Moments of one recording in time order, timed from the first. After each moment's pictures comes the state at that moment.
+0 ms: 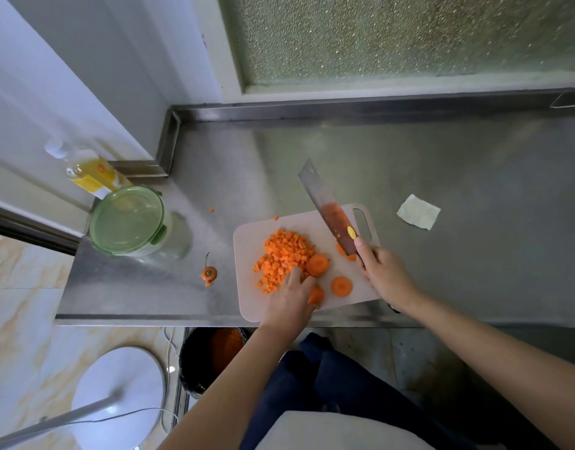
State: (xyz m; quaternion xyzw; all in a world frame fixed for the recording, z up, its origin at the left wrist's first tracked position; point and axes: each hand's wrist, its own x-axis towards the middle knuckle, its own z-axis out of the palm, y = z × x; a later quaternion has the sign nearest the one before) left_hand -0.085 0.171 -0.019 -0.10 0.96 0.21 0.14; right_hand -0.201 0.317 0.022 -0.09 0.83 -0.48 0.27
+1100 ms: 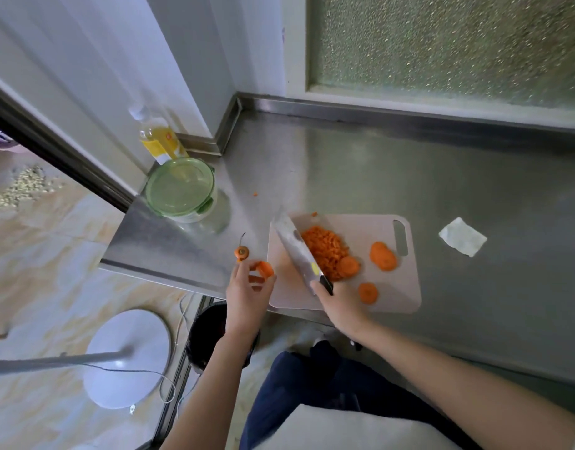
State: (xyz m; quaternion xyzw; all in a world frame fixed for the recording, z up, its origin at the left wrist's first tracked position) left_hand -0.019 0.120 -0.009 -0.44 0.77 0.43 -0.17; right_hand -0.130 0.255 -0.006 -0.22 0.84 -0.34 0.35
